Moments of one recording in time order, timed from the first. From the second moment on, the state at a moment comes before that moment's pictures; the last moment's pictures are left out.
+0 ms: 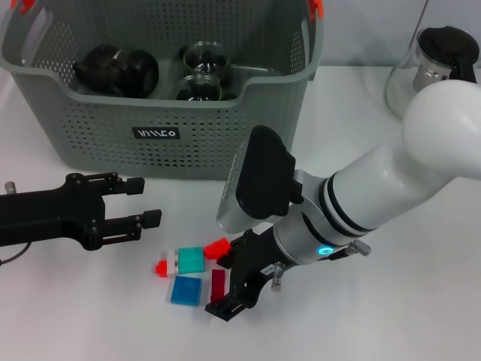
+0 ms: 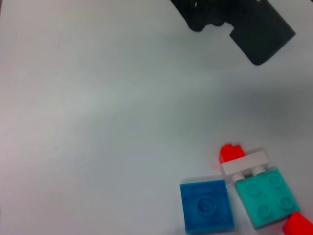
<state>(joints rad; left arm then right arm) -0.46 -2.10 0.37 0.80 2.25 1.76 -1.29 0.84 2.10 -2.02 -0.85 -1.98 -0.98 2.22</state>
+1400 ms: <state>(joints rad) -0.46 -2.10 0.37 0.80 2.25 1.76 -1.29 0.85 2.10 -2.03 -0.87 -2.02 -1.00 2.18</state>
